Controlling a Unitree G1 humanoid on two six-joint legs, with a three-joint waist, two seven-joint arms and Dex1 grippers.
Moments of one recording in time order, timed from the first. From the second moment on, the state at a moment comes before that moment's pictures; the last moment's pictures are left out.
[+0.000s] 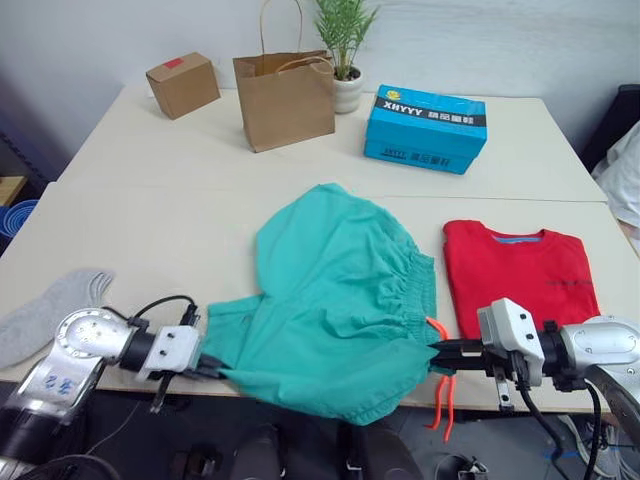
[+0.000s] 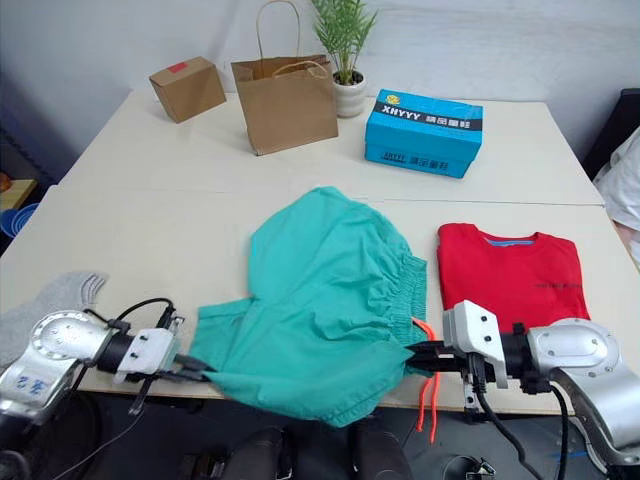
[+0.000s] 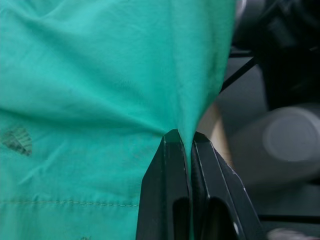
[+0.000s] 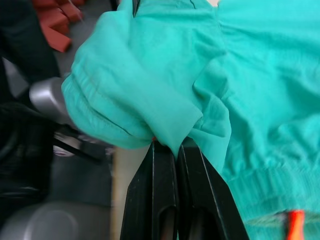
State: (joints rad) left arm 0.13 1.08 0.02 -0.13 -0.47 0.10 -1.40; right arm 0.15 -0.96 -0.13 -0.50 0.56 0.33 1.26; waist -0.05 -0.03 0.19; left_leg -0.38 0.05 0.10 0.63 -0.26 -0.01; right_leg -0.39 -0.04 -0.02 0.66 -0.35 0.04
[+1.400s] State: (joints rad) left arm -0.10 1.08 0.26 -0.15 -0.56 0.39 -1.22; right arm -0.22 -0.78 0.02 -0.01 0.28 -0.25 1.06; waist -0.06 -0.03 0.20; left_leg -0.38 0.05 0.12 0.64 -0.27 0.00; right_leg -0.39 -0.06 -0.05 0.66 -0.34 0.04
